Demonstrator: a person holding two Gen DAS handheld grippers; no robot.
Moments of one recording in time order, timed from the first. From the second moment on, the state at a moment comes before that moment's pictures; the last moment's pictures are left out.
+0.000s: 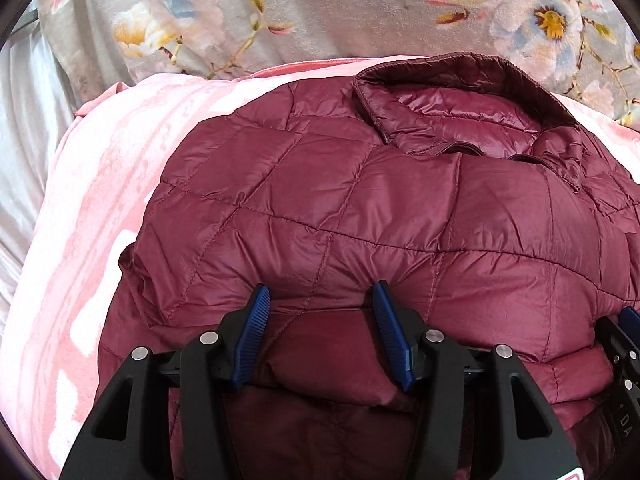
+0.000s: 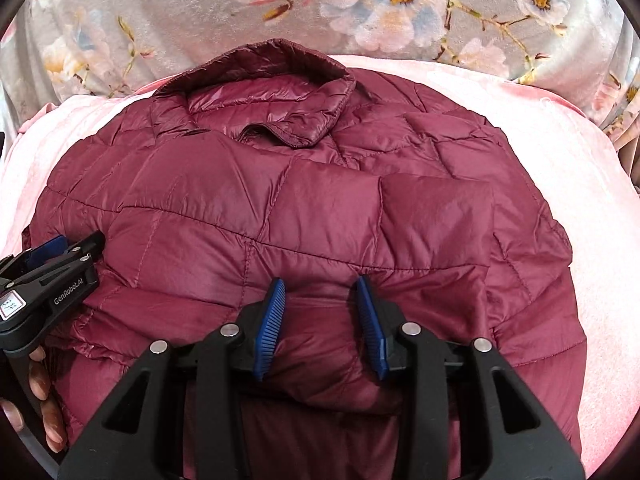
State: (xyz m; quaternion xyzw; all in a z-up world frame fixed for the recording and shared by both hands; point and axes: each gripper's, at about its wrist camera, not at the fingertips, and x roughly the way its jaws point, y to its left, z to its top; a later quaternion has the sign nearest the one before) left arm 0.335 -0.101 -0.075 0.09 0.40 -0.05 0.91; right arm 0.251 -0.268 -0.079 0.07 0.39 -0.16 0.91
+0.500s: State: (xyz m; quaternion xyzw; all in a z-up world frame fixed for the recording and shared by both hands) left arm 0.366 -0.079 -0.023 0.00 0.42 -0.12 0.90; right arm 0.263 -0.290 -0.036 0.12 0.37 -0.09 0.92
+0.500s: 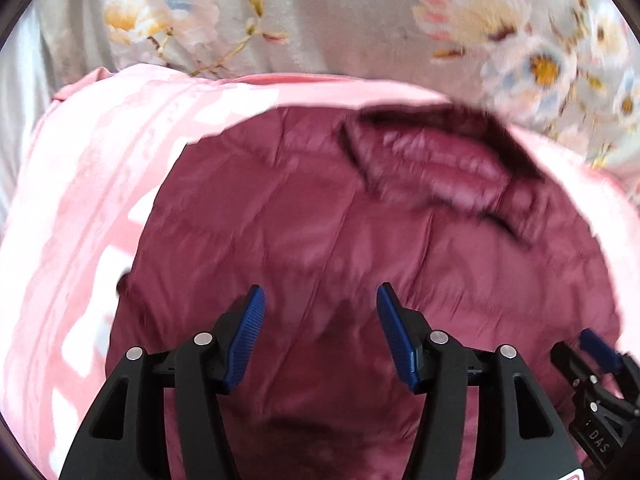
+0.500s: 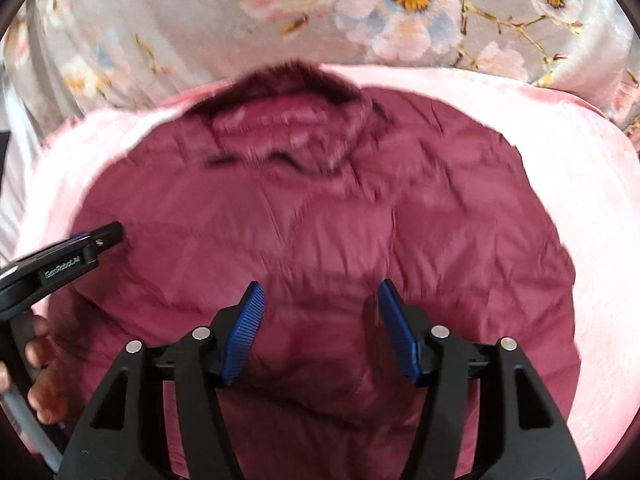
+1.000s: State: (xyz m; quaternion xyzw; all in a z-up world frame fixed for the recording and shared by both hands) left arm 0.467 -0.131 -0.054 -0.01 0.48 -0.10 0.87; right arm 0.360 -0.351 -0.073 0.25 0.39 -0.08 0.88
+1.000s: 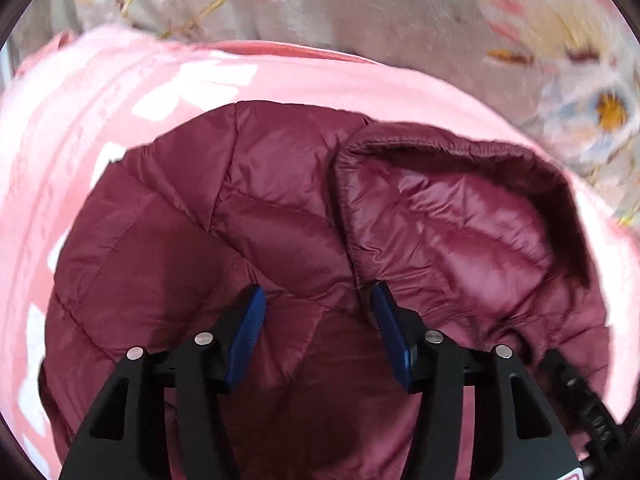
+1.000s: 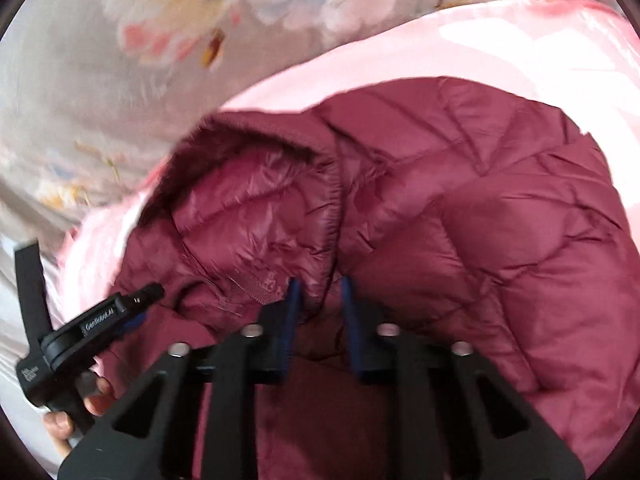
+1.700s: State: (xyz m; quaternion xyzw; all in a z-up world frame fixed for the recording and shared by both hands) left arm 0.511 -0.133 0.021 -0.03 0.42 -0.09 0.90; right arm 0.398 -0.378 0.005 0.24 0.29 -0.11 0.92
